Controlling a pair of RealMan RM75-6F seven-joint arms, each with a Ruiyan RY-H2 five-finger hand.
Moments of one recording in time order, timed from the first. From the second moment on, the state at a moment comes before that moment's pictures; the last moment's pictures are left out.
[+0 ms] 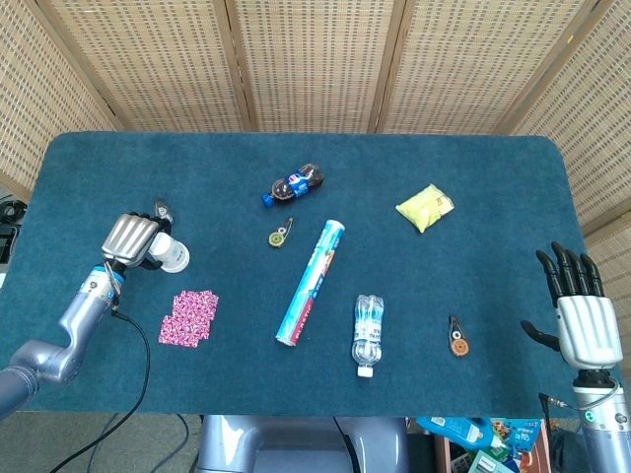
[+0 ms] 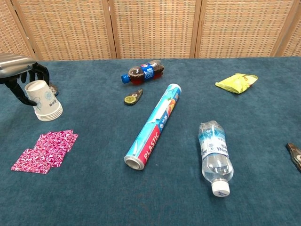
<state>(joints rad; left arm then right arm) -0.69 -1.51 -0.15 -0.94 1.37 0.84 0.02 0.15 -1.15 0.16 -1.64 -1.47 1.50 -0.14</state>
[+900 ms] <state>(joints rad) -0.65 -1.38 -0.24 -1.31 1.47 1.04 -1.15 0.29 -1.23 0.13 -1.40 -1.74 1.51 0.01</state>
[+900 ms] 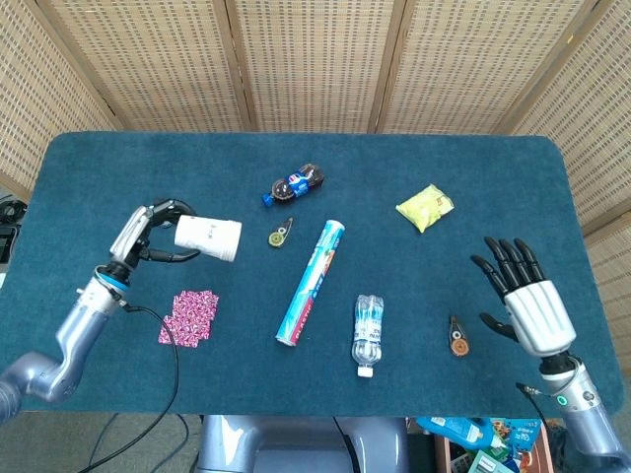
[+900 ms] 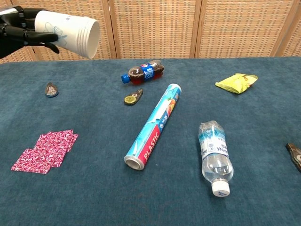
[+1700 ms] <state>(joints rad) -0.90 -1.69 -0.31 -1.21 1.37 0.84 -1.15 0.64 -1.26 0.19 -1.33 -1.91 1.41 0.09</state>
